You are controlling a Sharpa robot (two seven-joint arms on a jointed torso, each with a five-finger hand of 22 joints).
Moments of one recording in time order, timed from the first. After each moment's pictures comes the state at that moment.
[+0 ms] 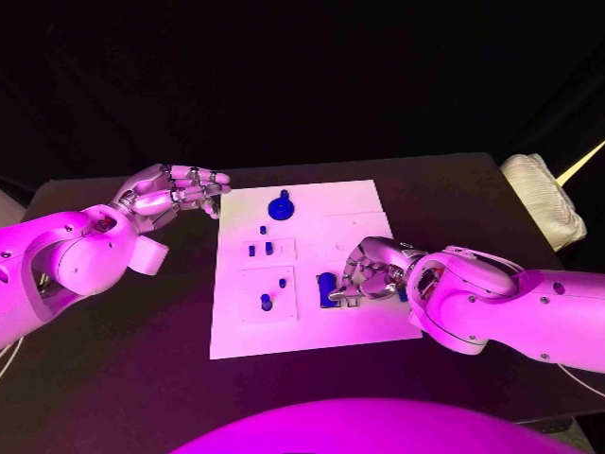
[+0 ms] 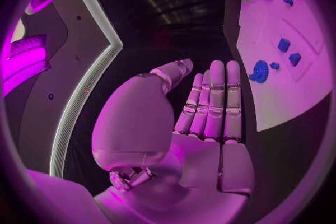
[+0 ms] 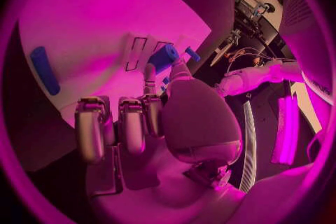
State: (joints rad) left arm 1.20 -0.93 -0.05 1.48 -0.18 0.00 0.31; left_hand 1.33 -0.17 0.53 -0.01 0.24 0.88 0.21 0.18 0.32 0.88 0.15 0.42 0.11 0.97 0.07 1.00 0.39 0.17 0.80 0.18 0.90 0.66; right arm 1.11 -1.00 -0.19 1.90 -1.35 -0.41 -0.48; right_hand 1.24 -0.08 -0.12 0.29 0.09 1.08 0.05 0.44 0.47 1.46 -0.02 1.43 1.31 1.46 -0.08 1.55 1.31 0.03 1.47 0.03 1.51 1.31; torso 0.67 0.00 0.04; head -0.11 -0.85
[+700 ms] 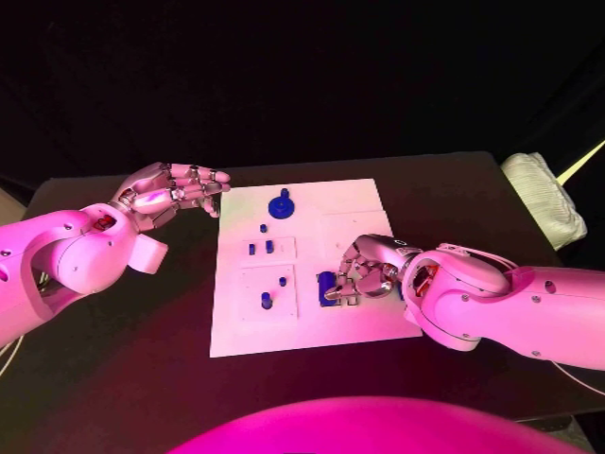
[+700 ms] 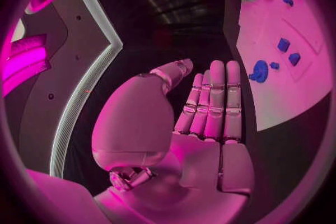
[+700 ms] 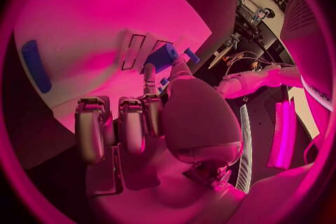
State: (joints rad) left arm 1.20 -0.93 -0.05 1.48 -0.17 0.00 0.31; left_hand 1.33 -0.17 0.53 -0.01 0.24 0.88 0.21 0.18 0.32 0.88 0.15 0.42 0.11 0.97 0.07 1.00 0.39 0.17 0.80 0.18 0.90 0.66; right arm 1.10 -0.98 -0.19 1.88 -1.39 -0.40 -0.46; right_hand 1.32 -0.08 -0.09 0.29 0.11 1.08 0.05 0.44 0.45 1.46 -0.02 1.43 1.31 1.46 -0.08 1.55 1.31 0.03 1.47 0.03 1.52 1.31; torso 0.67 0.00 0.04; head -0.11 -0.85
